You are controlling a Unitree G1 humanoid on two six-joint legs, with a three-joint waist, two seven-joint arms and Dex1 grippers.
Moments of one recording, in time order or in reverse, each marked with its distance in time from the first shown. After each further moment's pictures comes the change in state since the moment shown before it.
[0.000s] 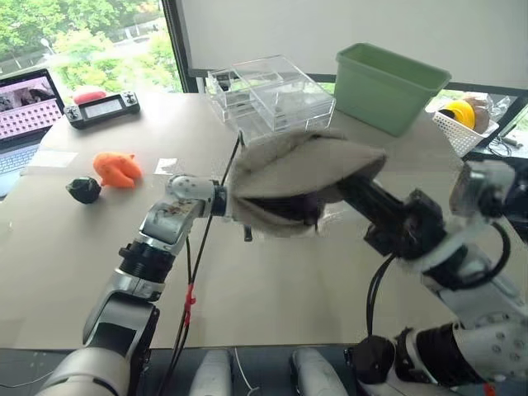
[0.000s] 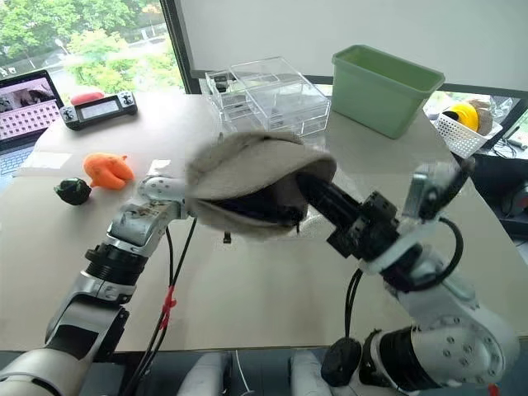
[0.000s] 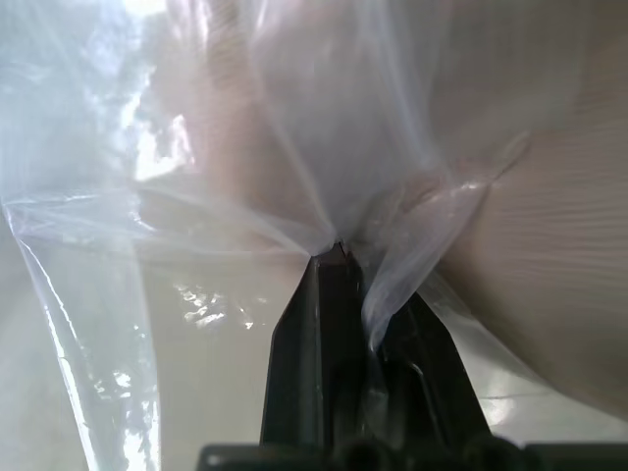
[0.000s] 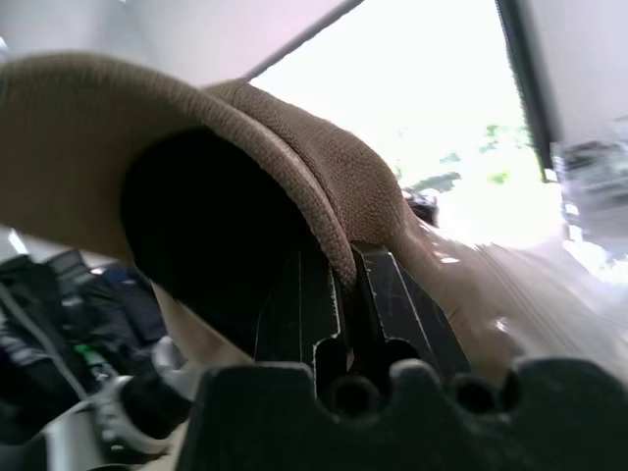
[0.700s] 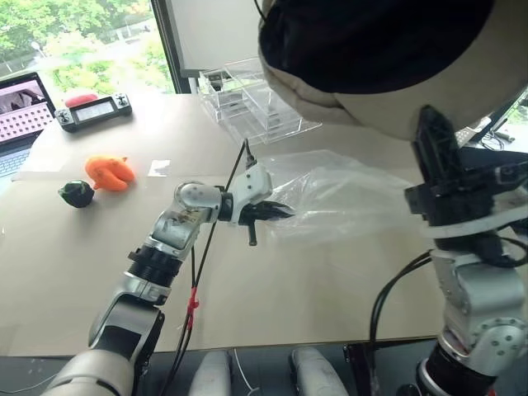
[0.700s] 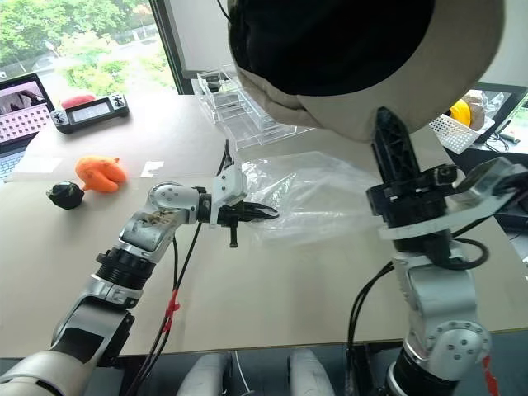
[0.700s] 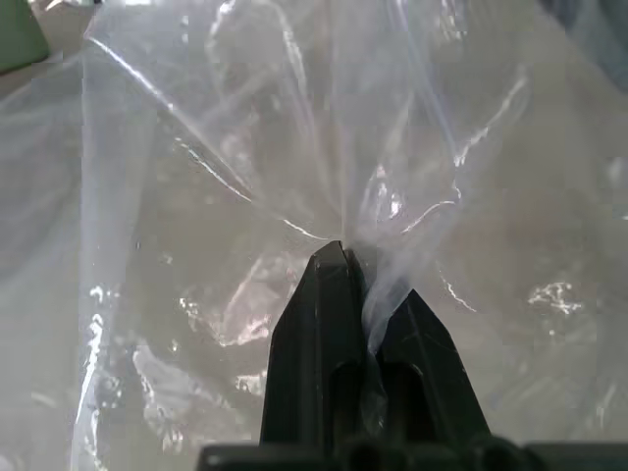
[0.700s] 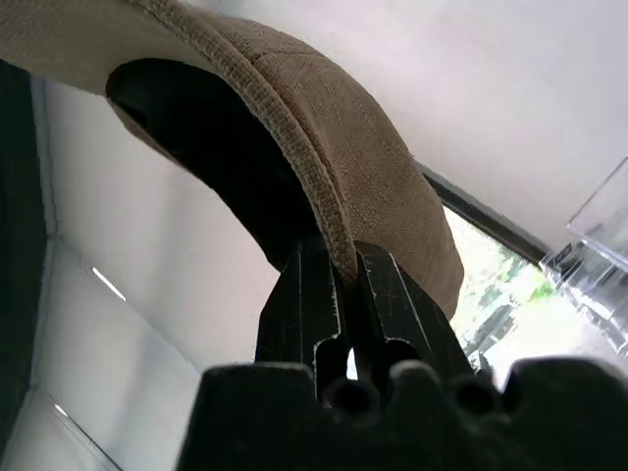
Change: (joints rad) left arm 0.005 -0.031 0.004 0.044 0.026 -0.135 0.047; right arm 0.220 -0.135 0.509 0.230 0.548 -1.025 -0.795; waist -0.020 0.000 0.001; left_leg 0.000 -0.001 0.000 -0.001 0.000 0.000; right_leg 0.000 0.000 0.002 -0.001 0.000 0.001
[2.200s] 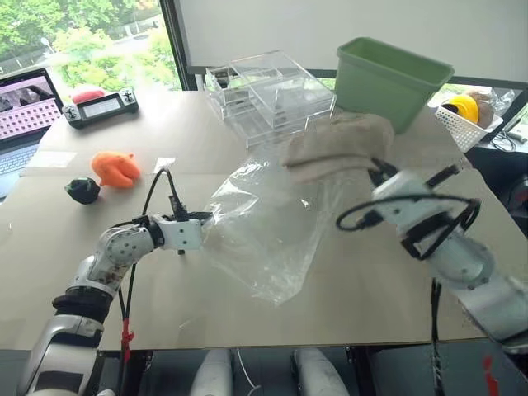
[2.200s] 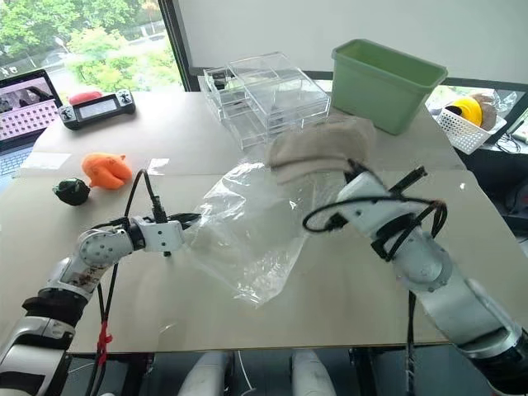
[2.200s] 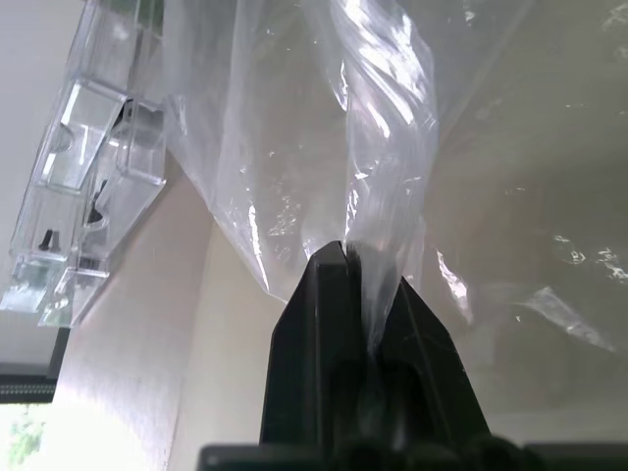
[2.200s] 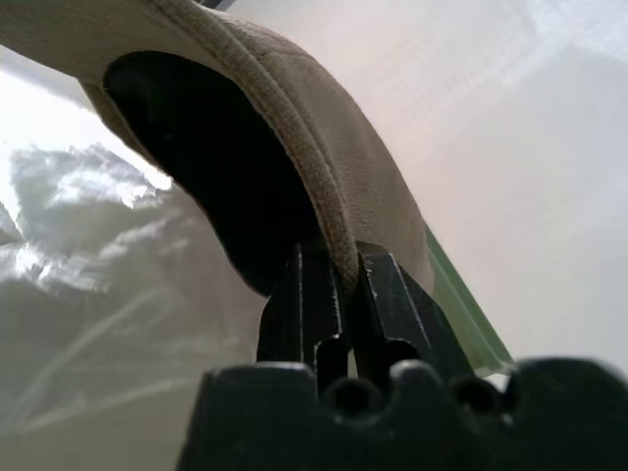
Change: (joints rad) left arm 0.331 0.283 0.152 0.219 0.517 -0.880 0.509; right arm 0.066 -0.922 0.629 0.109 -1.769 -0.046 0.243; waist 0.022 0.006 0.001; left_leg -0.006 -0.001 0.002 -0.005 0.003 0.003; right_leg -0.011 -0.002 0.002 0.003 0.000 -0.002
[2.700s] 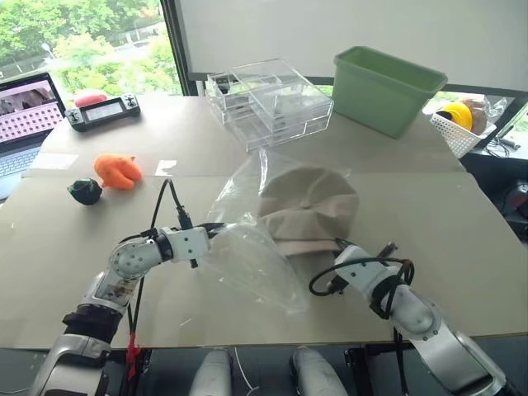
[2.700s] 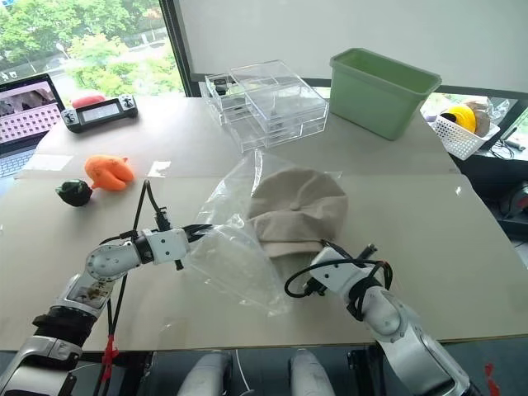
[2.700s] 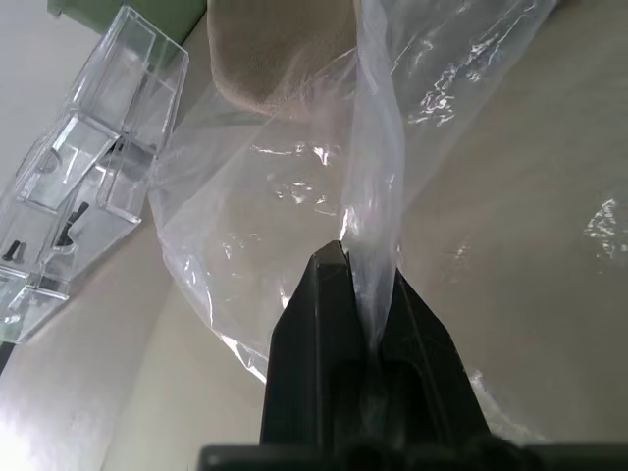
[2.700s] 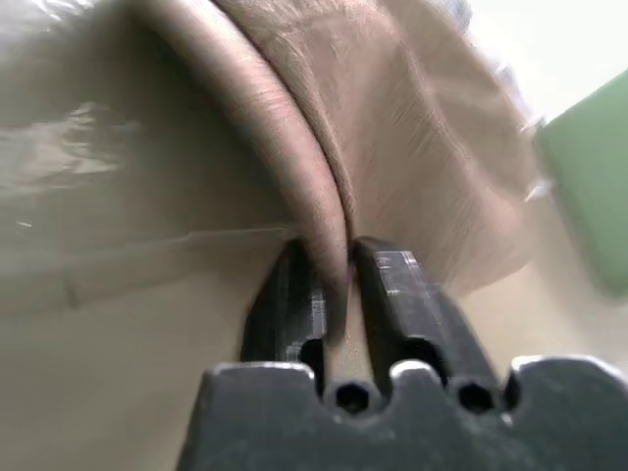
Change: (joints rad) left arm 0.100 -0.034 -0.017 -0.115 -0.236 0.034 -0.142; right arm 0.254 0.304 0.001 0.058 -0.077 0.094 0.223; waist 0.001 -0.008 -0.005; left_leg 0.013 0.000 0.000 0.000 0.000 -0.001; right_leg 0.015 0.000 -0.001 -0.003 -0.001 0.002
